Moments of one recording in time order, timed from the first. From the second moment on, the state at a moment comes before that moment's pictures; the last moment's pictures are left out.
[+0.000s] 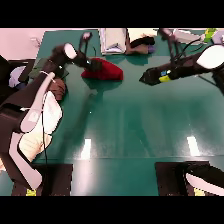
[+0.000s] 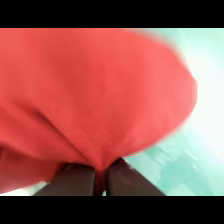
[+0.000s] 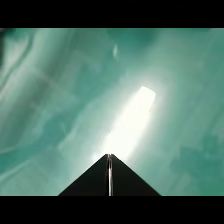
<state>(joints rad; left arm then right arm) -0.31 -1.87 1.99 1.25 -0.99 -1.44 0.28 -1.17 1.40 -1.09 1.17 1.46</state>
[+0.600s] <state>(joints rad) -0.48 -1.35 1.94 1.43 -1.27 -1.38 0.15 -1.07 1.70 -1.10 1.20 1.46</state>
